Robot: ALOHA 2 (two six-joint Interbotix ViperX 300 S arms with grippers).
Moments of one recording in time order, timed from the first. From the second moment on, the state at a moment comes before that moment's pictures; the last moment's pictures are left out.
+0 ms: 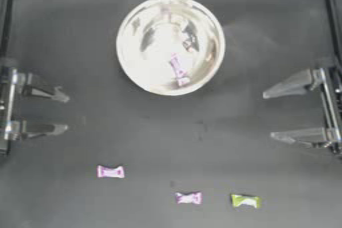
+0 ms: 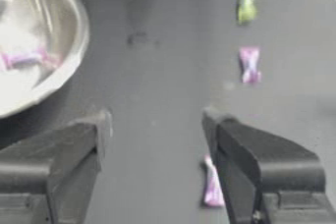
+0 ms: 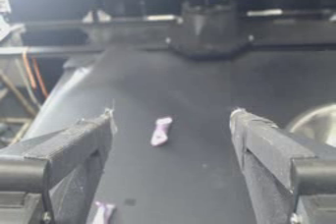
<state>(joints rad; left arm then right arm) 0.04 -0.91 1.02 -0.09 0.35 0.01 -0.02 -0.87 1.17 -0.28 -0.20 0.36</state>
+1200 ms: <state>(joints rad) -0.24 -0.15 0.71 0.28 0.59 -0.48 -0.02 -0.88 1.19 -0.26 -0.22 0.36</state>
